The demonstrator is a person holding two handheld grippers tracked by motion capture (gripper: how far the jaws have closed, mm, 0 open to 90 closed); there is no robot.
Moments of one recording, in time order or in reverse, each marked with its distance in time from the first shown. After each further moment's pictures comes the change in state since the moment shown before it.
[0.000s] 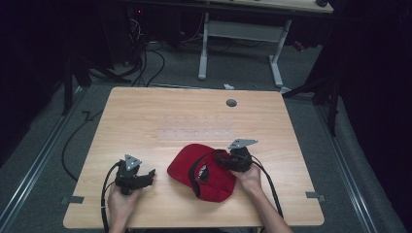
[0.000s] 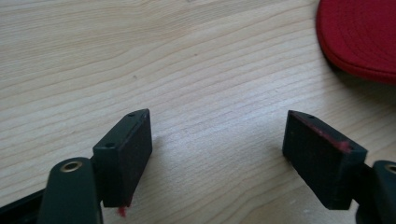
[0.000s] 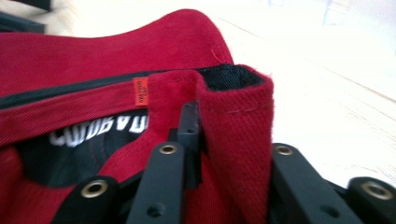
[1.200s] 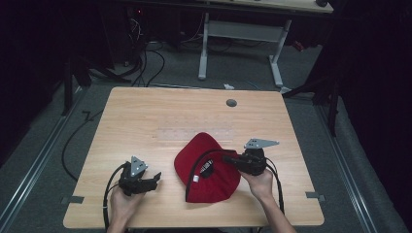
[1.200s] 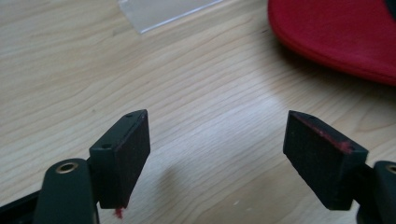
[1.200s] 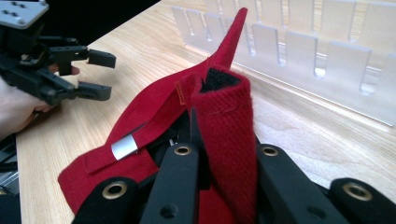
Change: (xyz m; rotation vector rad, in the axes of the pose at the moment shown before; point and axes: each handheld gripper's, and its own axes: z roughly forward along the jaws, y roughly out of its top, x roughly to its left) left arm -0.024 -0.002 -0.017 -0.010 -0.161 0.092; right arm 0.020 0.012 -0.066 -0.136 0.078 0.087
